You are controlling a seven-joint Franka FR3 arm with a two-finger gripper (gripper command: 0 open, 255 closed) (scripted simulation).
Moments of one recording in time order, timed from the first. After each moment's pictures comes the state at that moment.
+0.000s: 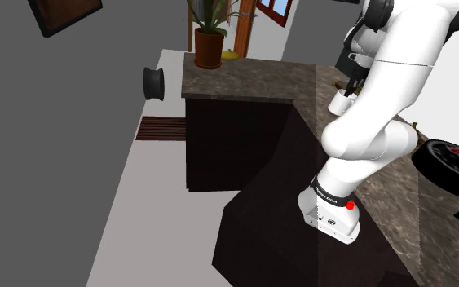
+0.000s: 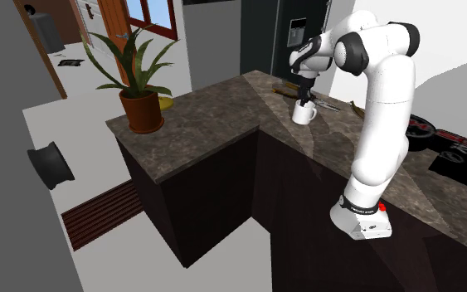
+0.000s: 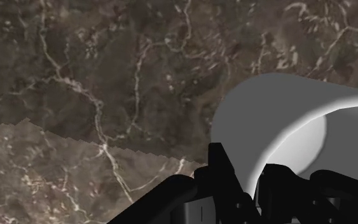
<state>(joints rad) -0.71 0.26 -0.67 -1.97 0.25 2.15 -1.75</state>
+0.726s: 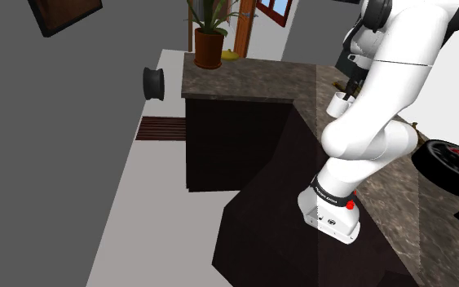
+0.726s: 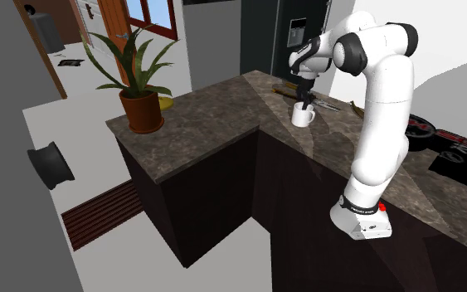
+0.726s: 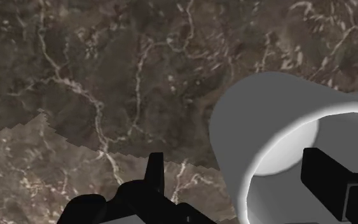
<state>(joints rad) -0.71 0.27 -0.66 -1.97 0.26 2.16 -1.76</state>
